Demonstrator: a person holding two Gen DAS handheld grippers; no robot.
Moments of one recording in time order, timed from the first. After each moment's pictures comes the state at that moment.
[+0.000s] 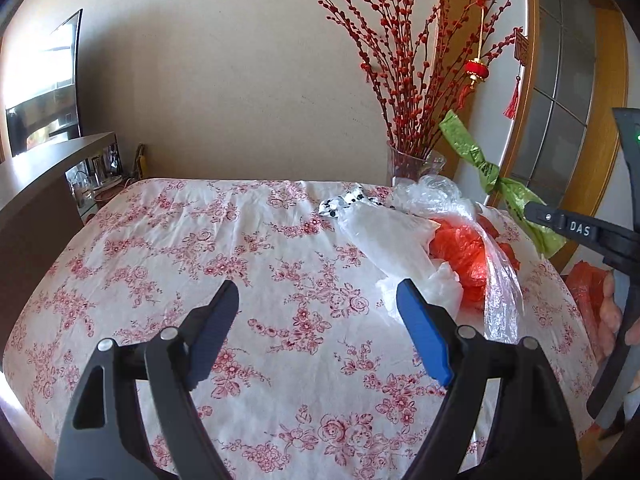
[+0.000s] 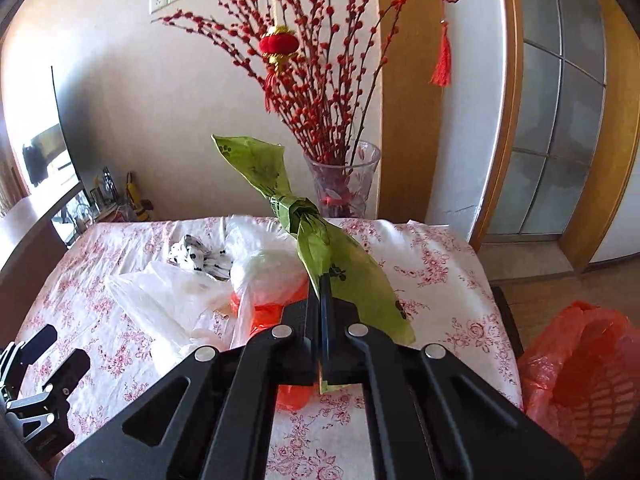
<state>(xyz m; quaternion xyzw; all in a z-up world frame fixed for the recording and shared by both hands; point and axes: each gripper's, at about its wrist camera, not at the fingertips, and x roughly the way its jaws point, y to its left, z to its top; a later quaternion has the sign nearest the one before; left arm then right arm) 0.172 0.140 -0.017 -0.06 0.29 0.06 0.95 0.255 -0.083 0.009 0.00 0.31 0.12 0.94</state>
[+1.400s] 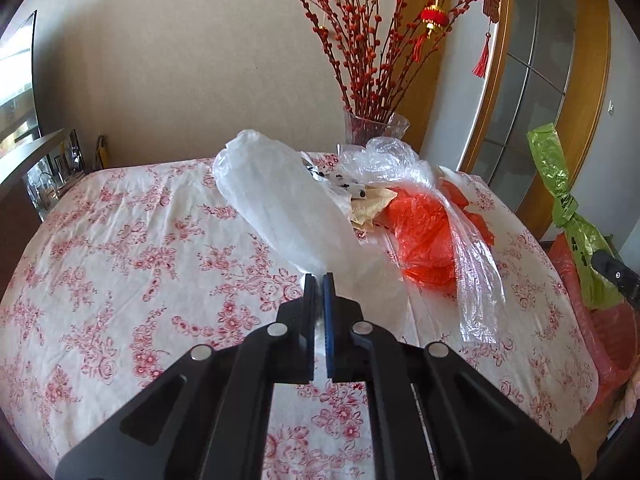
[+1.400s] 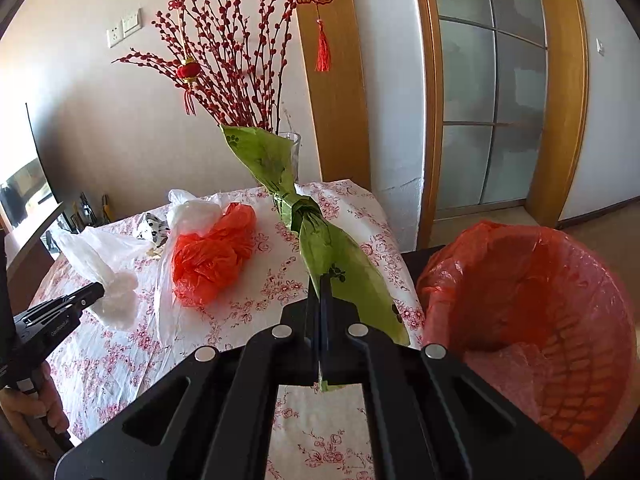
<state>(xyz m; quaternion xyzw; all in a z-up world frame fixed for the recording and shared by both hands) 0.192 0.104 -0.029 -0.05 0.34 0.00 0.94 0.189 -0.171 -0.009 0.05 0.30 0.06 0.95</state>
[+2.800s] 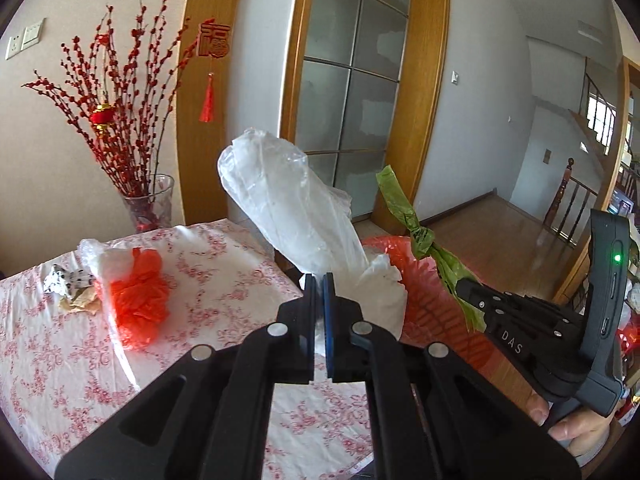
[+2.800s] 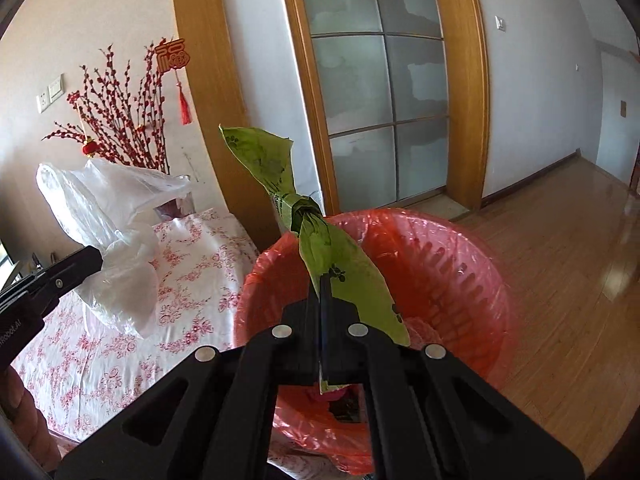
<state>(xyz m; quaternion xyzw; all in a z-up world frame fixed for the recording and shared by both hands) 0.148 -0.121 0.039 0.01 0.26 -0.27 0.93 0.107 -0.308 0.000 0.11 0.27 -0.08 0.95</state>
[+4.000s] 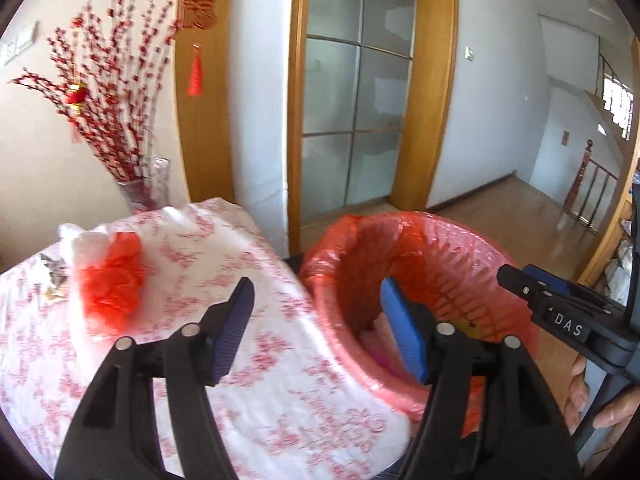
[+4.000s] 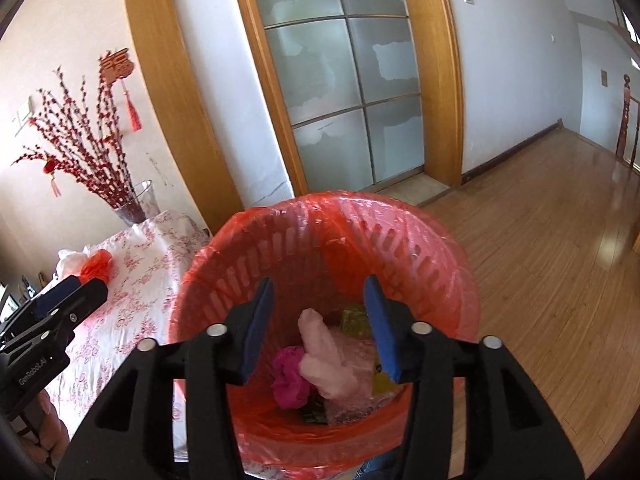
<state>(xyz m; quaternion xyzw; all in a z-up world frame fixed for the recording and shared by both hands) 0.167 -0.154 0.002 0.04 0.28 -0.21 0.94 0.110 -0.353 -0.018 0.15 0.28 -0.10 0.94</state>
